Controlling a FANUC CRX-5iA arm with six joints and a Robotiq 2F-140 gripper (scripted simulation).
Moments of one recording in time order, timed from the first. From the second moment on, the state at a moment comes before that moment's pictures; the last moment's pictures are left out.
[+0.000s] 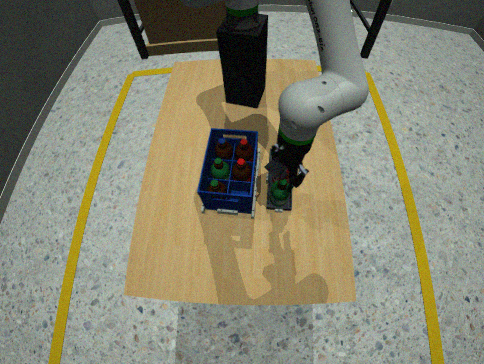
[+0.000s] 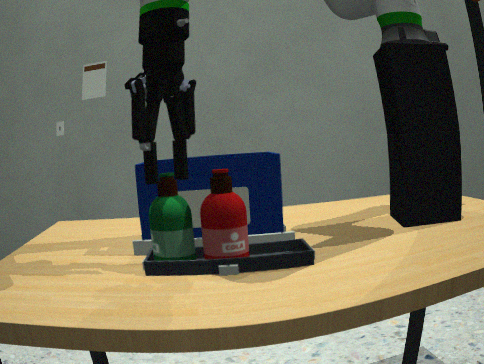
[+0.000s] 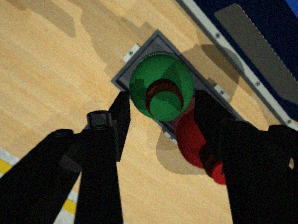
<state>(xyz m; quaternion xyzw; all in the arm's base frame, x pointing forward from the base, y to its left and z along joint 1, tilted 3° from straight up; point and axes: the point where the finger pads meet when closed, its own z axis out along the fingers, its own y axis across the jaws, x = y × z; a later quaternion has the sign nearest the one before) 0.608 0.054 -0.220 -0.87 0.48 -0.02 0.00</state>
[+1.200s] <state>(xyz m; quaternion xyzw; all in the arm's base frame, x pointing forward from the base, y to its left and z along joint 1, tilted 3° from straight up) 0.608 0.054 -0.237 -0.87 0.48 -0.02 0.00</state>
